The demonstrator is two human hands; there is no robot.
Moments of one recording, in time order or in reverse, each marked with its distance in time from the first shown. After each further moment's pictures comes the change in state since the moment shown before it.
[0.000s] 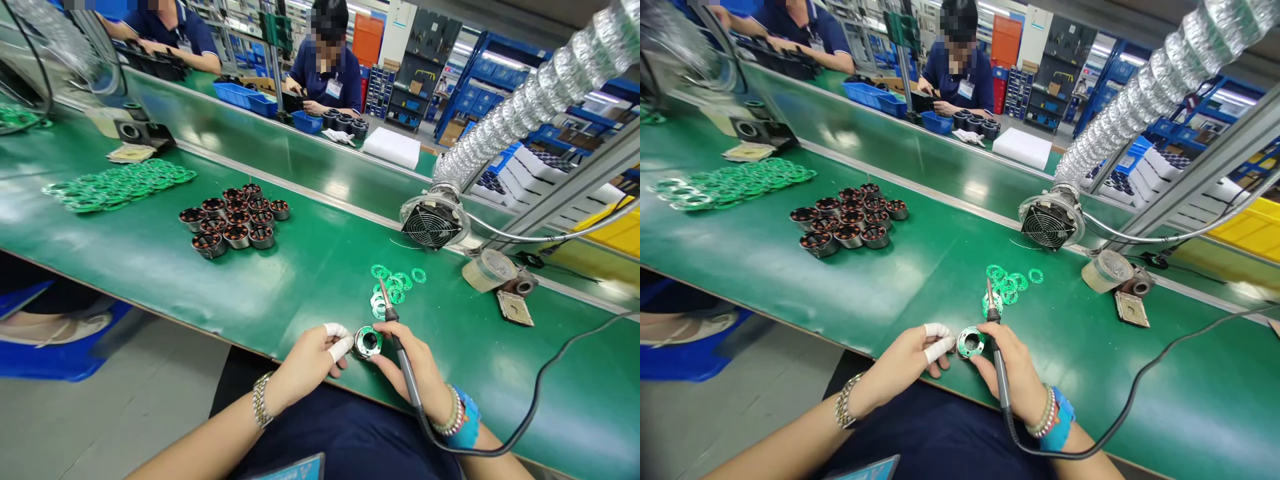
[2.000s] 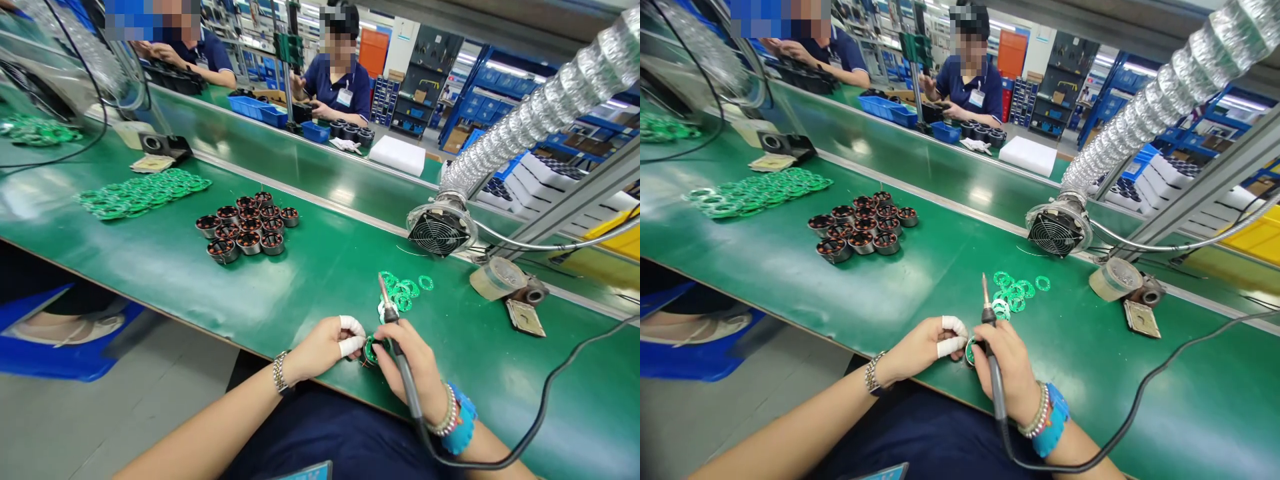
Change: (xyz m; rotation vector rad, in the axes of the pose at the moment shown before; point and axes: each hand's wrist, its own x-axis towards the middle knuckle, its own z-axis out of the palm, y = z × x) left_hand 0.026 0.001 -0.013 -0.198 -0.145 0.196; right_hand 0.024 -0.018 0.009 -0.046 0.188 -0.194
